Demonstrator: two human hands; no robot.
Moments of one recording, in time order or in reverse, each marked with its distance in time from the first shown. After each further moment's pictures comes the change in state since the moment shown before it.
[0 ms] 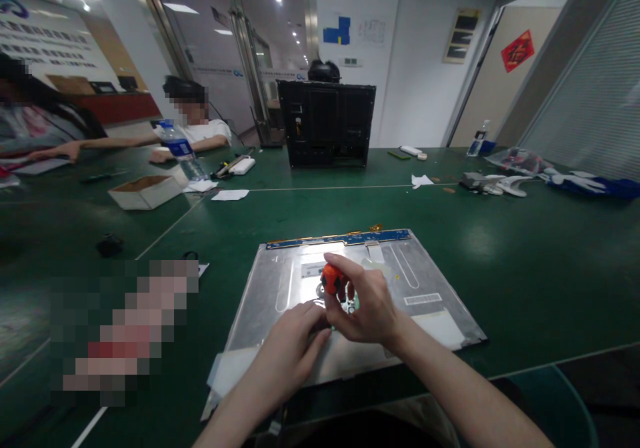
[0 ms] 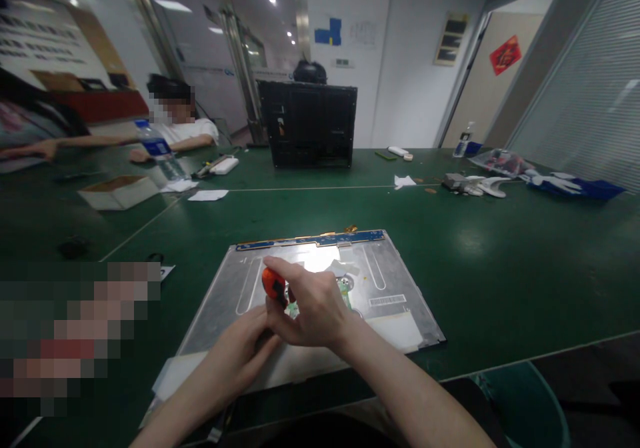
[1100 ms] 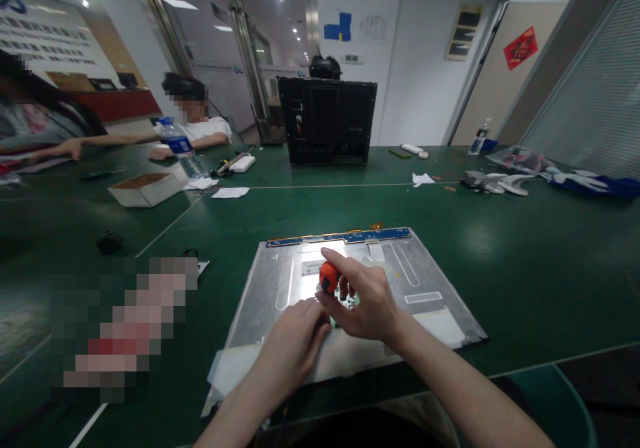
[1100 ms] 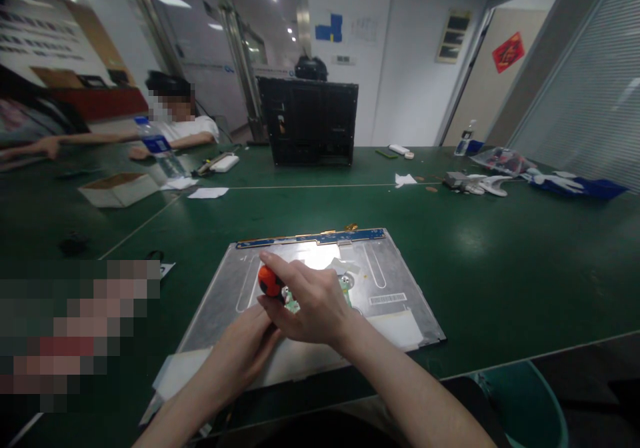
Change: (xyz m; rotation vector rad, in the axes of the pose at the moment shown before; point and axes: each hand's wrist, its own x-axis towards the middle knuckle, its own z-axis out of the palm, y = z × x) left_hand 0.001 -0.012 0.014 0.203 0.025 -0.007; right_hand 0.004 0.000 -0.003 -0.035 -0.026 0.000
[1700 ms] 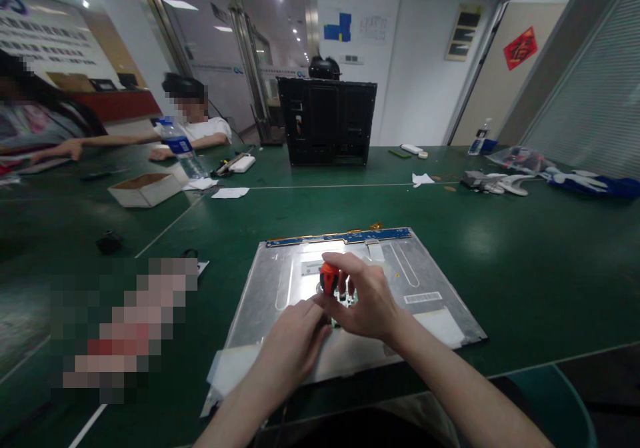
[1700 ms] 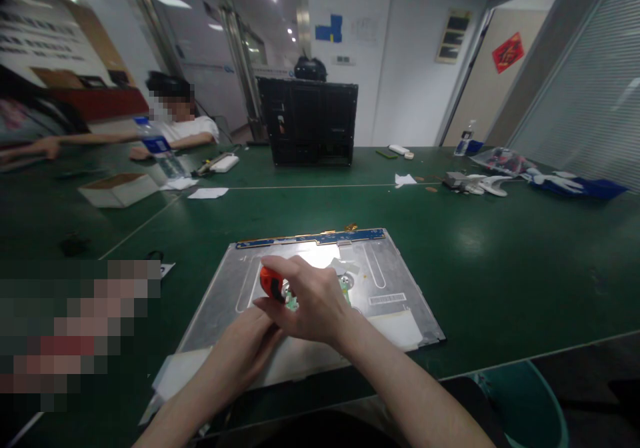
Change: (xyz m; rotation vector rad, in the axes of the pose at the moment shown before) left_hand 0.000 -0.006 0.005 0.038 0.013 0.051; right_hand -0.004 0.004 0.002 0.055 -0.027 0.063
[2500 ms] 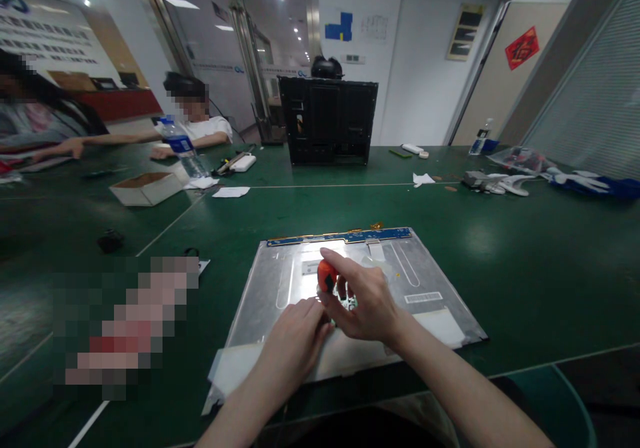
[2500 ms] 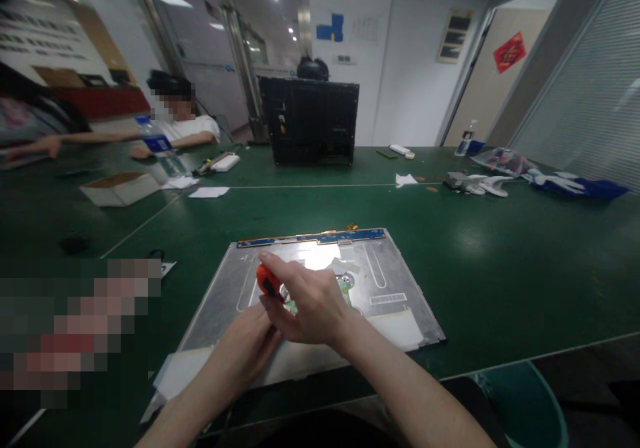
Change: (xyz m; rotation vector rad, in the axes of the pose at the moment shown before) left_hand 0.003 0.003 0.001 0.097 -0.016 -0.007; right_hand 0.004 -0.004 -0.002 -0.034 -0.022 -0.068
